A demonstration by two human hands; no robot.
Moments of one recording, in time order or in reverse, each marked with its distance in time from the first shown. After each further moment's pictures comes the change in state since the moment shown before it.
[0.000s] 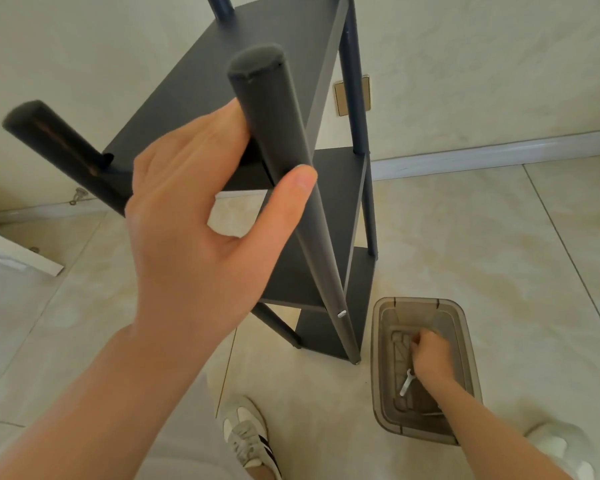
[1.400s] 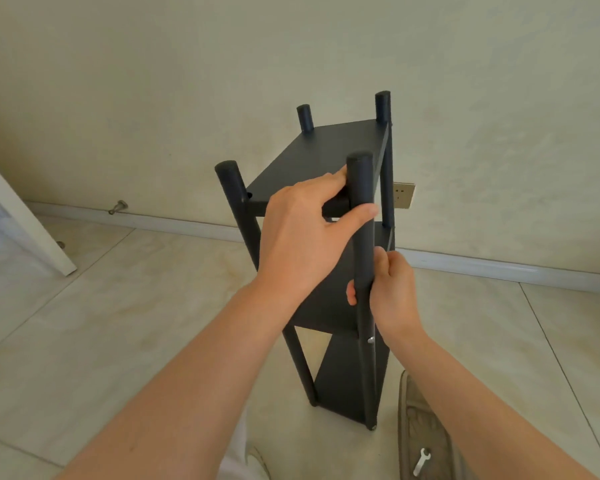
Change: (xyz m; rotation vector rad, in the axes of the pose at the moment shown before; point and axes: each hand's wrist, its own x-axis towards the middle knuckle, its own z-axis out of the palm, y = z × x) left_hand 0.017 -0.068 -0.056 -0.287 0.042 -0.169; right_hand -0.197 -0.311 -0.107 0.650 0.026 -0.573
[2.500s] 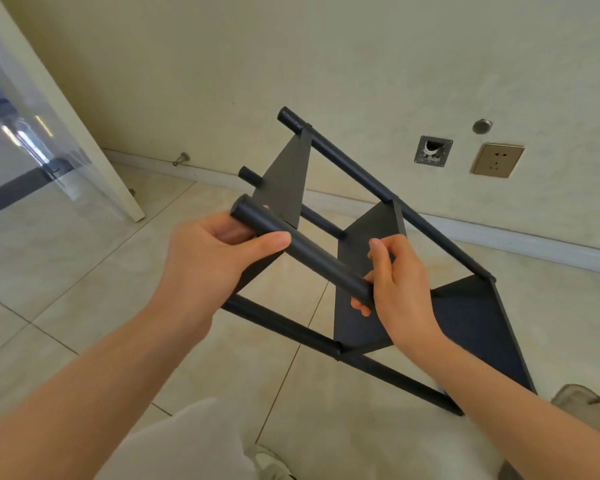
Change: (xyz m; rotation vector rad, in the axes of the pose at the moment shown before) left_hand -0.076 -0.106 -0.113 -0.221 0.055 -0.720; right_hand -0.013 0.037 0.089 -0.138 -0.251 -0.096
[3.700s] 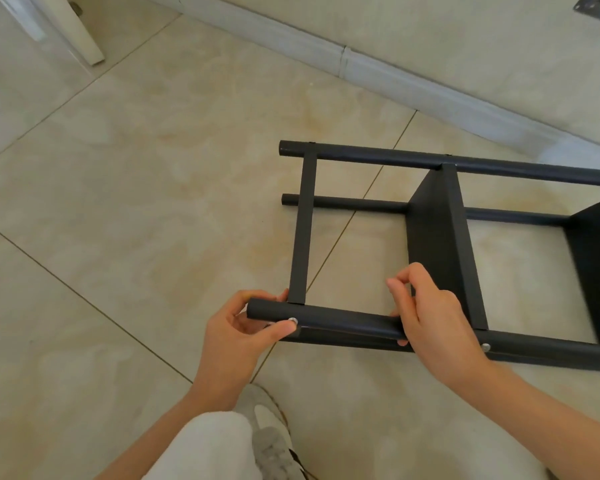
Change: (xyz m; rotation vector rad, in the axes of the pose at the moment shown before) left_hand -0.014 -0.302 0.052 -0.323 0.057 -0.446; right_hand 0.022 0.184 0.067 -0.586 -0.431 0.069
